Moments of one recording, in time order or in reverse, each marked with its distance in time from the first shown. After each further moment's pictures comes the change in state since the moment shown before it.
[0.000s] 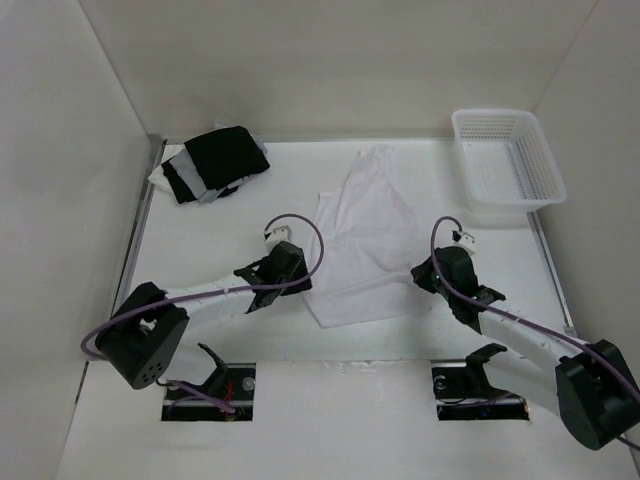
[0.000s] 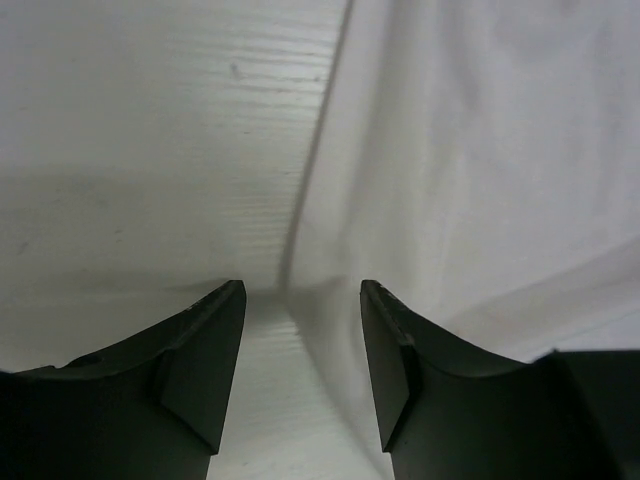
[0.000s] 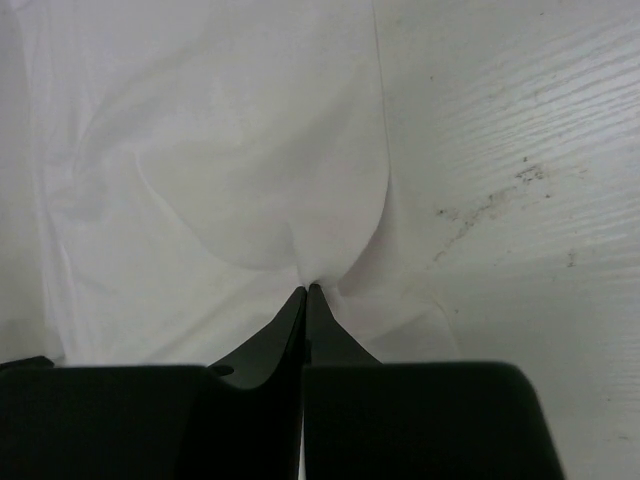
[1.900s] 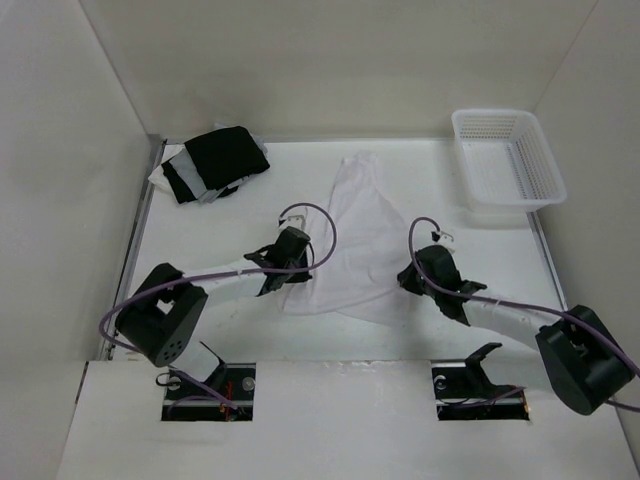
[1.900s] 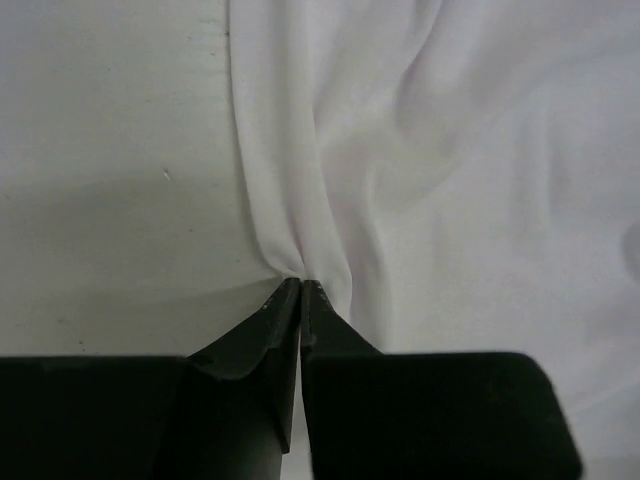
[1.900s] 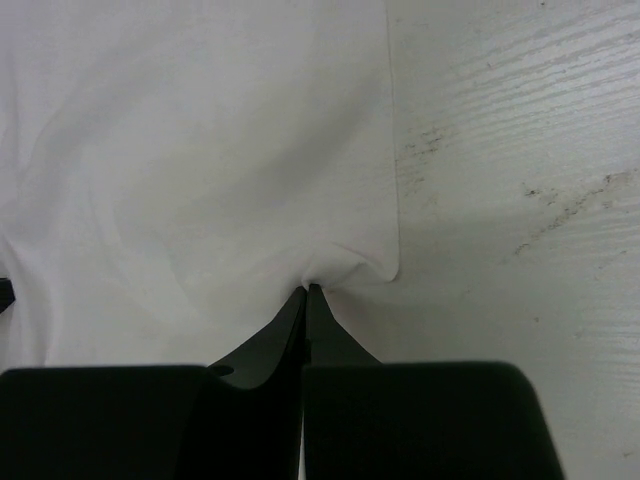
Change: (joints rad) left arm 0.039 0.166 0.142 0.030 0.071 0.172; right arm 0.095 0.207 0.042 0.077 -0.022 -0.003
